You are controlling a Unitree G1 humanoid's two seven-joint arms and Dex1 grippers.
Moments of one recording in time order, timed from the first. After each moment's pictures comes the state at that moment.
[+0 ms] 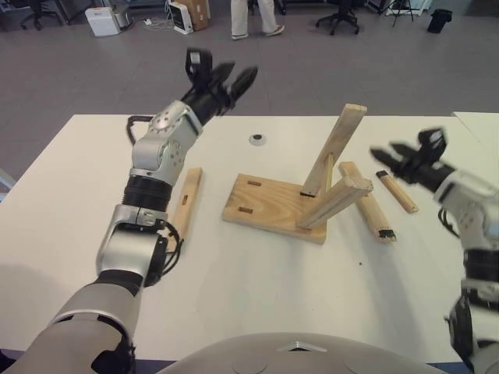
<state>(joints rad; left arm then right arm) -0.86 0.40 -0.17 0.57 -0.49 0.16 -0.48 -0.18 -0.66 -0.16 -0.02 0.44 0.64 0.59</state>
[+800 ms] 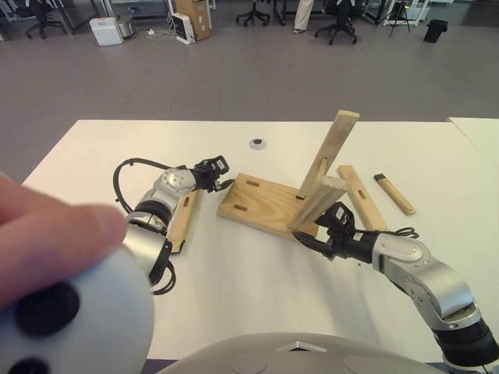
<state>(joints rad) -0.88 0.34 -0.31 1.33 0.21 -0.46 -0.62 0.03 -0.53 0.15 -0.47 0.40 0.69 0.60</state>
